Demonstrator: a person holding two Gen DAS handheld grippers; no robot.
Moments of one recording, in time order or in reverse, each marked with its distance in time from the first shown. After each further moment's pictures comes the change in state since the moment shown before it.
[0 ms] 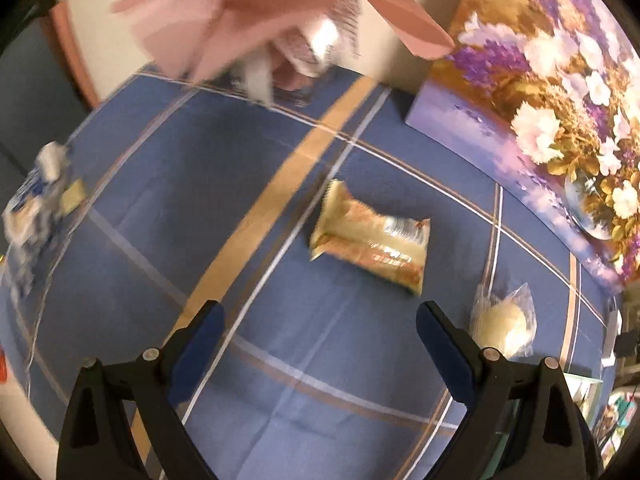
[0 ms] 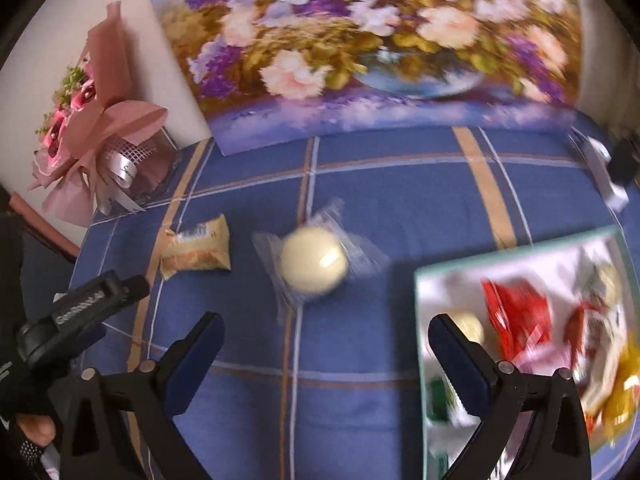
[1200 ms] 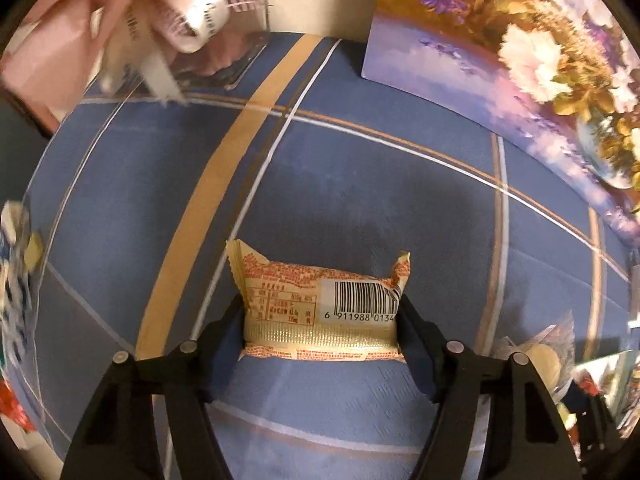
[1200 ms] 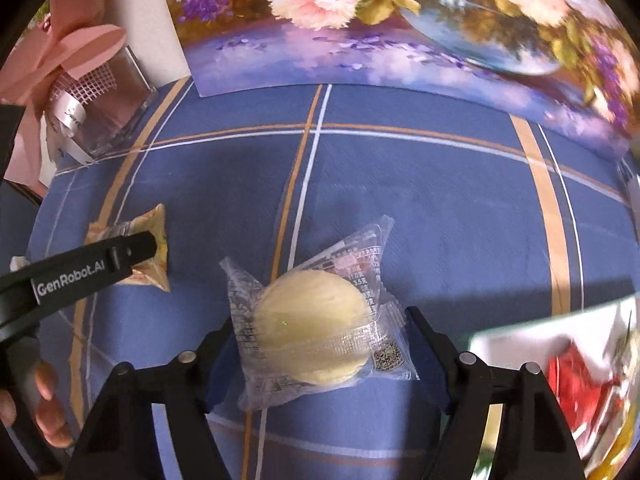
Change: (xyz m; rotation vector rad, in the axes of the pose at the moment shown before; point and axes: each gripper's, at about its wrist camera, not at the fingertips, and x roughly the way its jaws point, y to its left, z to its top) left arm 0.037 -0.038 0.008 0.137 0.100 0.028; right arm 0.087 0.009 0.017 -0.115 0.165 -0.069
